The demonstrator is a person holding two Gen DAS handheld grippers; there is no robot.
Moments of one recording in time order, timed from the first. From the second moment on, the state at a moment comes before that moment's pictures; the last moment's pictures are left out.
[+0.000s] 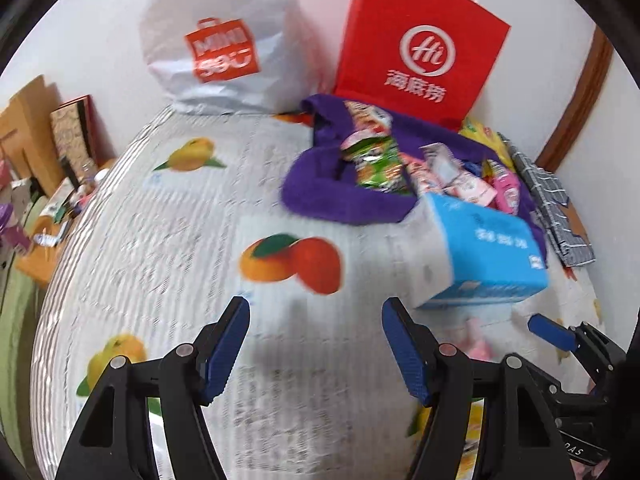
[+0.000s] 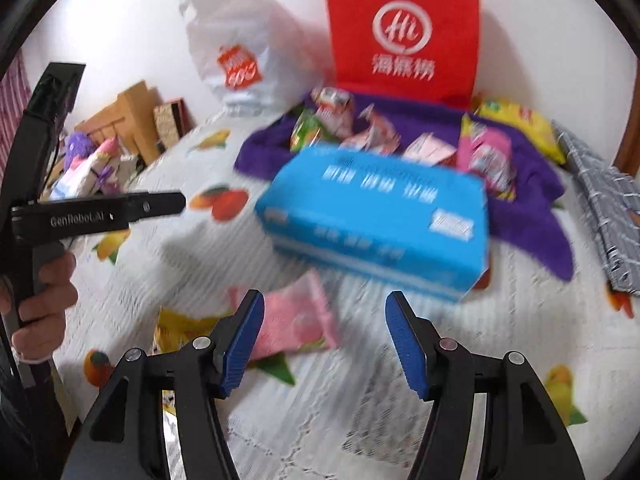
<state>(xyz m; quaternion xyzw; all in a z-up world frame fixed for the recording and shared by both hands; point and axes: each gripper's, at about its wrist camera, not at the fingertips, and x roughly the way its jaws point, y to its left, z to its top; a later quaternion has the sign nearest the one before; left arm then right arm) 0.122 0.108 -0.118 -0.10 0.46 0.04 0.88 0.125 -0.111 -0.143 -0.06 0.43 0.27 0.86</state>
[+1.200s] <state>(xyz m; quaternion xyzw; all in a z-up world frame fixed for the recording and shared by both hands) 0.087 0.143 -0.152 -0.11 0.48 0.04 0.87 0.129 -0.055 -0.178 -0.14 0.45 0.30 0.83</state>
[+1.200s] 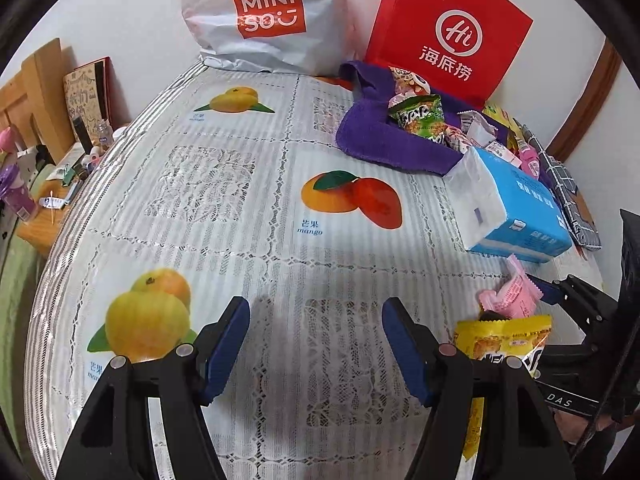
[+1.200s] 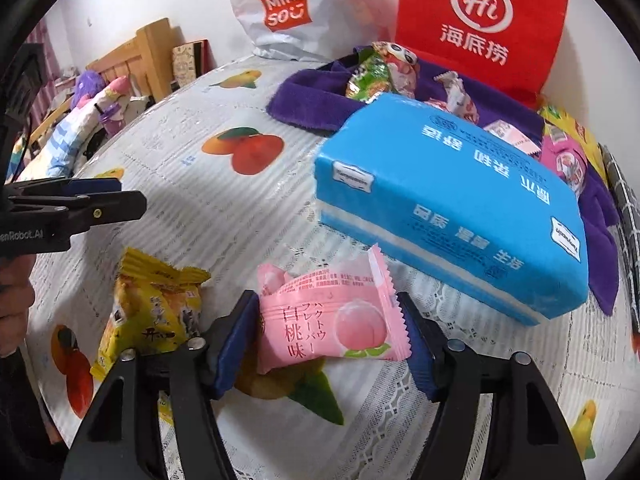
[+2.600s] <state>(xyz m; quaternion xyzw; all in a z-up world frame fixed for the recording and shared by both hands) 0.062 0.032 -0.146 -0.07 0.50 -0.06 0.86 0.077 -0.210 -0.146 -0.04 0.39 0.14 0.91</state>
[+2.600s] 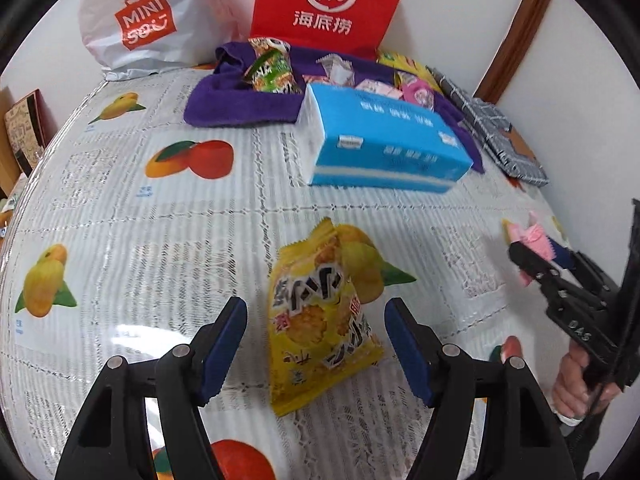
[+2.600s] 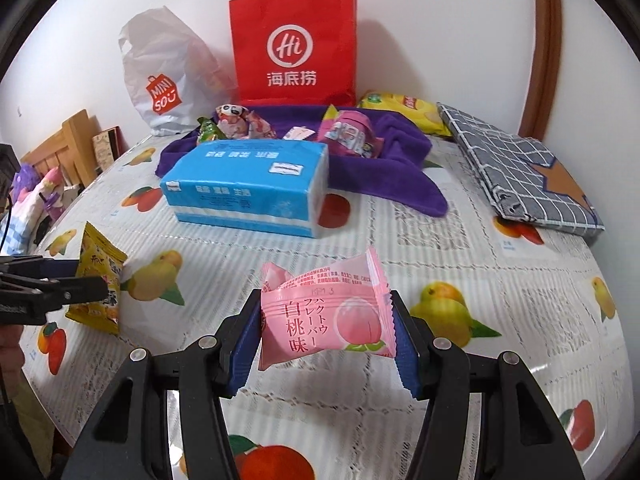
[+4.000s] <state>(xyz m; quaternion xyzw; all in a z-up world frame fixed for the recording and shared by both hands) 0.112 0.032 -0.170 -0.02 0.43 -0.01 0.90 0.138 -0.181 -0.185 -0.06 0.43 0.13 0.89</state>
